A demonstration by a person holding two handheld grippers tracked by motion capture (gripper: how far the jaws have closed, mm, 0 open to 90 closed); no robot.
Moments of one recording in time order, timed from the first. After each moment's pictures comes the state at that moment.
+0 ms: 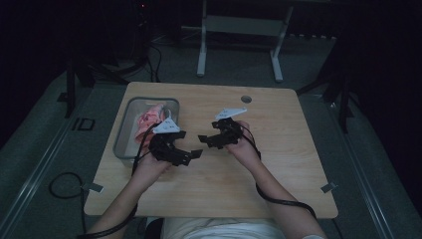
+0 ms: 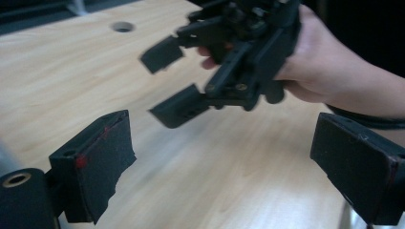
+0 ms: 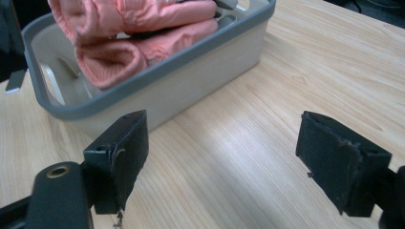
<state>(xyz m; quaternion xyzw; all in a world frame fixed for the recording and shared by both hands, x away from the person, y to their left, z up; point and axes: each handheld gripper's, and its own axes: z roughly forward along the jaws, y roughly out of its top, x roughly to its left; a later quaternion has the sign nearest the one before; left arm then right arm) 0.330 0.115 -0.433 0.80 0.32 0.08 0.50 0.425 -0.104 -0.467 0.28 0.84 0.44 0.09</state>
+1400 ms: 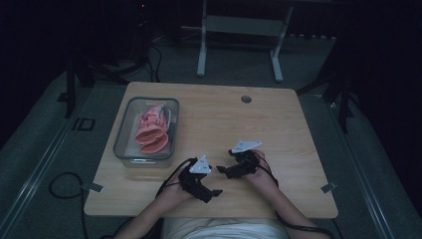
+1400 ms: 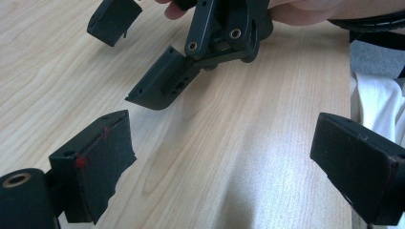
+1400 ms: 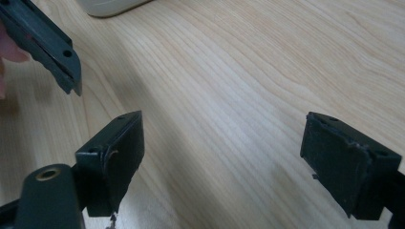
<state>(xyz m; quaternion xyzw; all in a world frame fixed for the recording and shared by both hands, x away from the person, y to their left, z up) 0.305 0.047 -0.533 0.87 0.20 0.05 0.44 0.378 -0.167 -0.549 0.27 0.87 0.41 0.09</state>
